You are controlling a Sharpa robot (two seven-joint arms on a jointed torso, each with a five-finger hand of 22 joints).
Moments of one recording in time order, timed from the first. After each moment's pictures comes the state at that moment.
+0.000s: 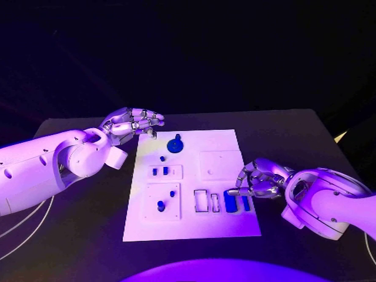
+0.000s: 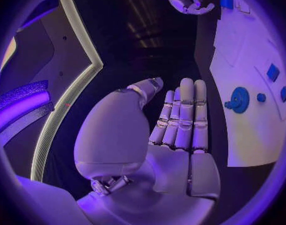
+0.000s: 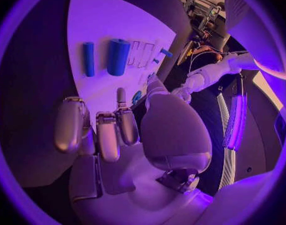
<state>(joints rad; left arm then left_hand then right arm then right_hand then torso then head) 1.14 -0.88 0.00 1.40 -0.15 0.03 0.29 1.37 -0.20 0.50 0.08 0.25 0.83 0.21 0.29 0.36 0.88 0.15 0.43 0.13 1.03 0.08 1.00 0.41 0.18 0.80 0.18 0.90 0.69 1.14 -1.10 -0.20 1.93 -1.11 -0.39 -0.40 1.21 -0.14 -0.05 0.29 0.15 0.84 0.11 0.55 0.46 1.42 0.03 1.43 1.31 1.46 -0.03 1.52 1.31 0.07 1.46 0.07 1.21 1.31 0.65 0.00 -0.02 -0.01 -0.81</state>
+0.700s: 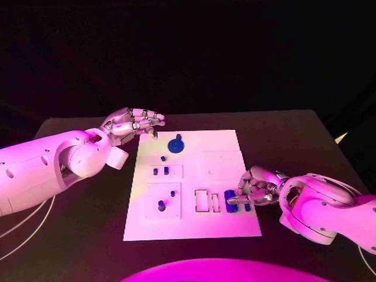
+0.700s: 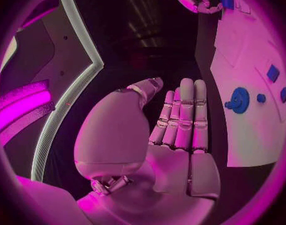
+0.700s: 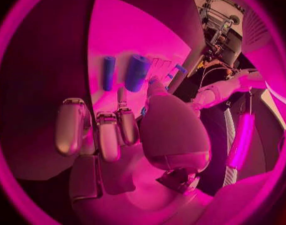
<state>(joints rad) 1.14 -0.88 0.00 1.40 -0.15 0.03 0.29 1.37 -0.20 0.49 0.09 0.25 0.83 0.21 0.29 0.36 0.88 0.15 0.43 0.13 1.02 0.08 1.00 0.41 0.18 0.80 0.17 0.89 0.69 1.10 -1.05 -0.20 1.90 -1.26 -0.34 -0.51 1.20 -0.12 -0.10 0.30 0.16 0.86 0.10 0.59 0.46 1.42 0.03 1.42 1.31 1.46 -0.03 1.53 1.31 0.07 1.46 0.07 1.23 1.31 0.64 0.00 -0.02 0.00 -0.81</state>
